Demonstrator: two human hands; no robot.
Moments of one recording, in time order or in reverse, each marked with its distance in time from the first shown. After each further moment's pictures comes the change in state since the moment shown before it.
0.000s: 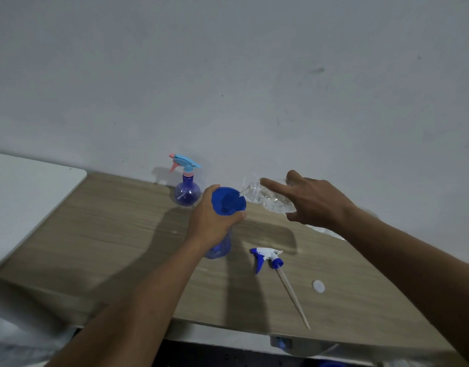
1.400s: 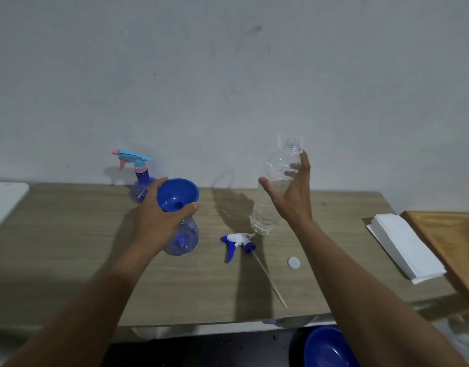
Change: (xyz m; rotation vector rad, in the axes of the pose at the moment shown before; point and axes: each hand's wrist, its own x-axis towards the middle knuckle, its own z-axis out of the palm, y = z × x) left_hand 0.008 -0.010 0.008 0.056 0.064 0.016; right_hand -0.009 0.016 0.140 1.133 0.730 0.717
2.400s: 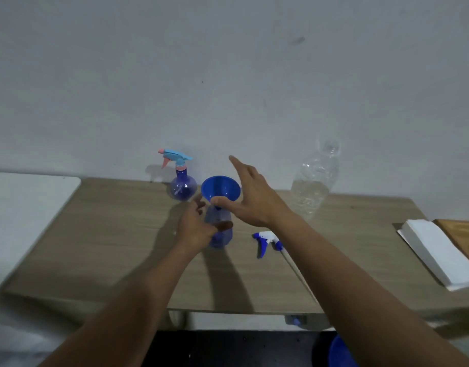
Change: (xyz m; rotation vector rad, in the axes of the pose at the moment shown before) left_hand -0.005 -0.034 -0.011 -0.125 -0.102 -0.231; right_hand -0.054 -0.149 0.060 -0.249 -0.651 -0.185
